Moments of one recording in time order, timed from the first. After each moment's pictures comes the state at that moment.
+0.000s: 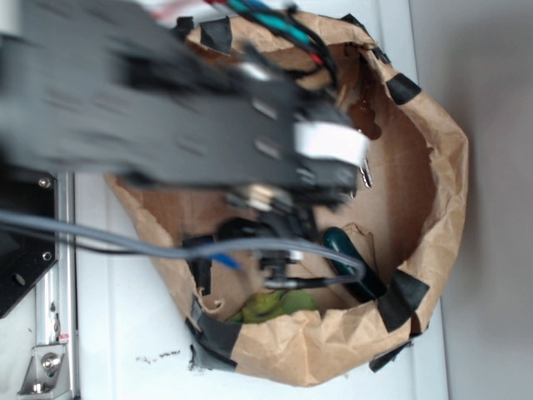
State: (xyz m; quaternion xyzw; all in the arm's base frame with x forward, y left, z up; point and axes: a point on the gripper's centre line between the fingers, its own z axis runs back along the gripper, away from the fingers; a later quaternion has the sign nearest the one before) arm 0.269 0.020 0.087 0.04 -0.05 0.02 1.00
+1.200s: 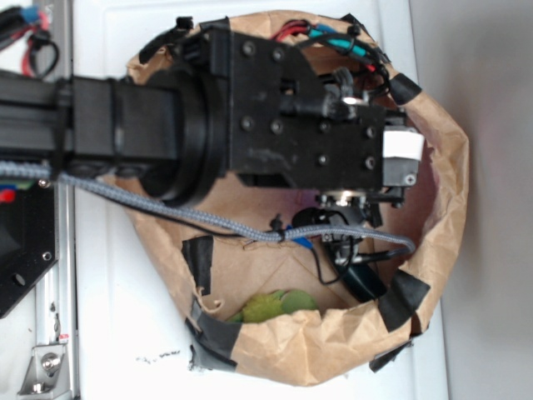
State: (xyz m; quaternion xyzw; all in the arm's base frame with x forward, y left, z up) arm 0.308 0.039 0.066 0.06 -0.10 0.07 0.99
